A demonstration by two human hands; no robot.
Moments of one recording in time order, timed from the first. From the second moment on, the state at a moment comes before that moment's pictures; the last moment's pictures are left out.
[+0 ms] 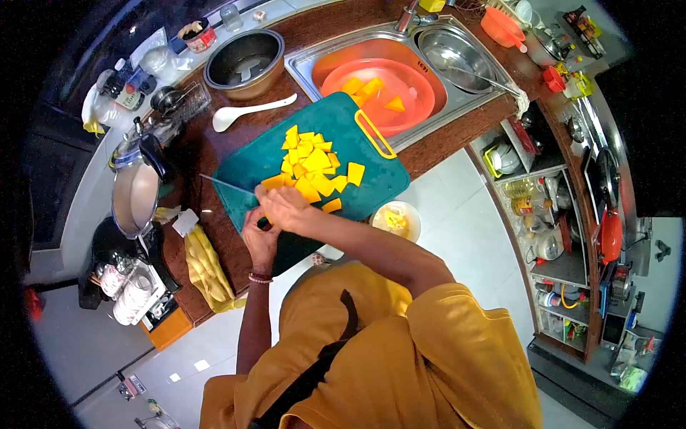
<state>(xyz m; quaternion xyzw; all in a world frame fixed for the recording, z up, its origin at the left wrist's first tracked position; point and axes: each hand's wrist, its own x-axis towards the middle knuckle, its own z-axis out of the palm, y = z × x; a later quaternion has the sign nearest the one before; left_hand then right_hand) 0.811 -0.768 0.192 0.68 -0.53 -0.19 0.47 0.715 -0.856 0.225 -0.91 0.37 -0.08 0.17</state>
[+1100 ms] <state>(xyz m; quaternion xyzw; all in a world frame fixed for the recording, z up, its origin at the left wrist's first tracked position) 0.796 -0.768 0.199 0.70 -0.43 -0.27 0.50 0.618 -0.834 0.292 -0.90 0.36 0.01 0.25</state>
